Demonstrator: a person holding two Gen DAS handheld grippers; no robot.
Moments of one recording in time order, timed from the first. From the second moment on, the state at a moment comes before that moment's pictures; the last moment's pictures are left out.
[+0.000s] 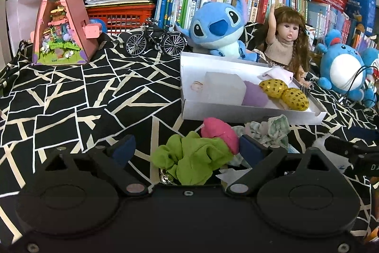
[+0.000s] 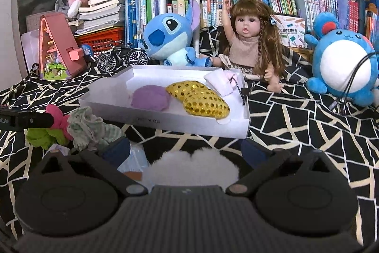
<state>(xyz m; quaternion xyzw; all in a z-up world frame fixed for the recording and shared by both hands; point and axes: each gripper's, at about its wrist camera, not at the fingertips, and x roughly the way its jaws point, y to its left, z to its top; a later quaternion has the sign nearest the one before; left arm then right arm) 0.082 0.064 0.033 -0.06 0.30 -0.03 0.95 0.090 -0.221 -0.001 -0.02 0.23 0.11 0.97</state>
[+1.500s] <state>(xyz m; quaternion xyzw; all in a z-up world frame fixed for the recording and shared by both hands) 0.096 0.060 0.006 -0.09 0.34 -0.03 0.94 0.091 -0.223 -0.030 0.00 0.27 0.10 0.96</state>
